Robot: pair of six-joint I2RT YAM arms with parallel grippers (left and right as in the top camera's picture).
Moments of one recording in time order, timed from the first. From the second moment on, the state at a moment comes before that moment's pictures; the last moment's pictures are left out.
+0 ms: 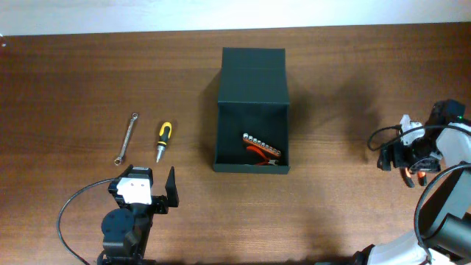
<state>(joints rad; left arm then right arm) -0.06 0.19 0.18 -0.27 0.02 -0.01 -0.53 1.79 1.13 -0.89 -0.04 -0.45</state>
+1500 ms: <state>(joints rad) -0.06 0.19 0.18 -0.28 0.03 -0.01 -0.53 1.79 1.02 -0.71 -0.08 -0.46</state>
